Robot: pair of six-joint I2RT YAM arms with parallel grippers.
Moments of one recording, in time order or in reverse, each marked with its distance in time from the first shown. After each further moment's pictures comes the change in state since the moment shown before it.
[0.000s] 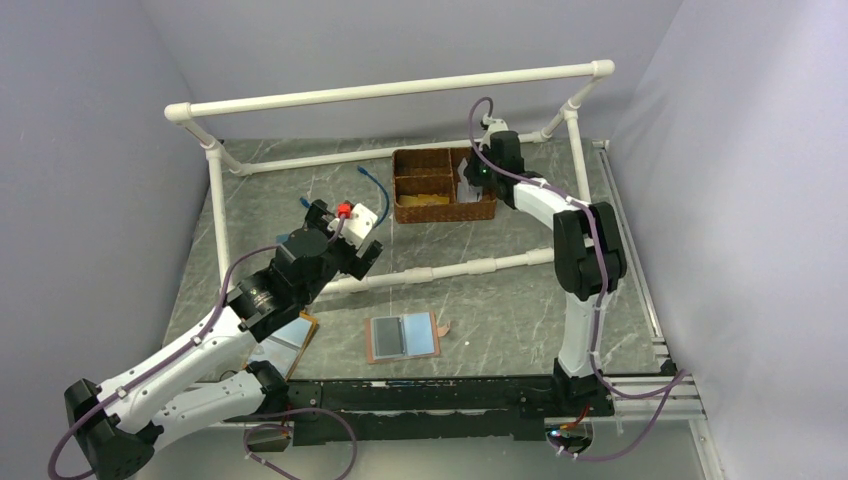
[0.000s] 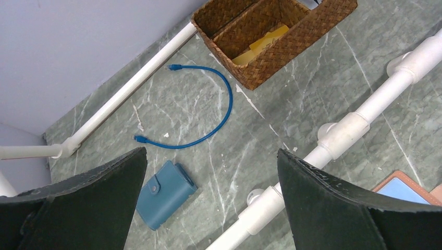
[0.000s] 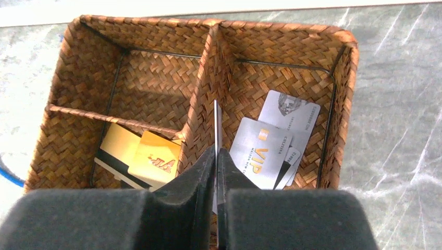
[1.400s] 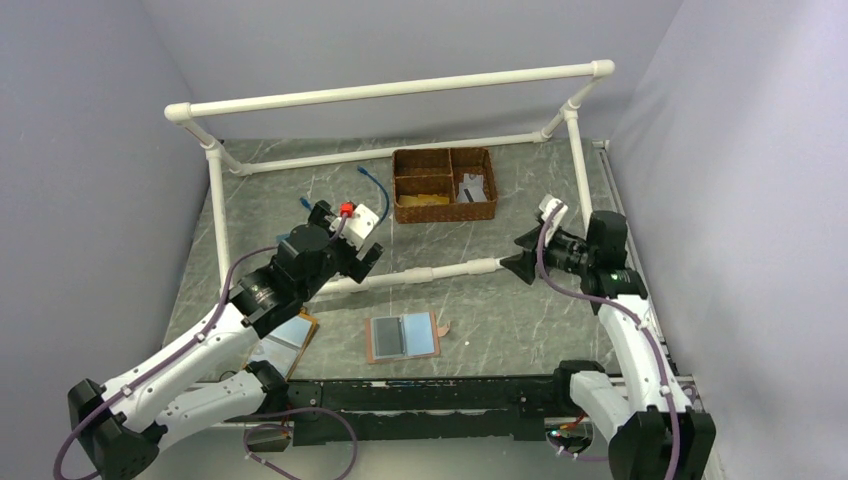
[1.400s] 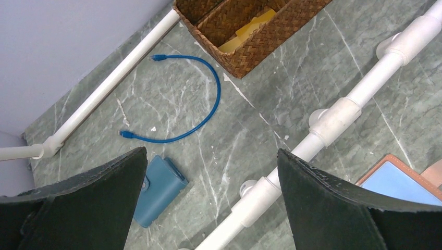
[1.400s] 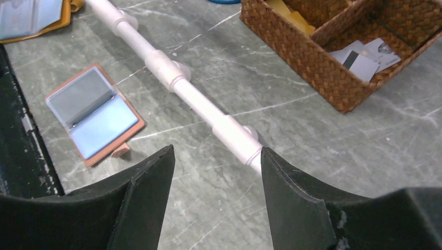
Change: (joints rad) left arm 0.041 0.016 -0.002 -0.036 0.088 -0.009; right arm -0.272 -1.090 -0.719 -0.448 -0.746 -0.660
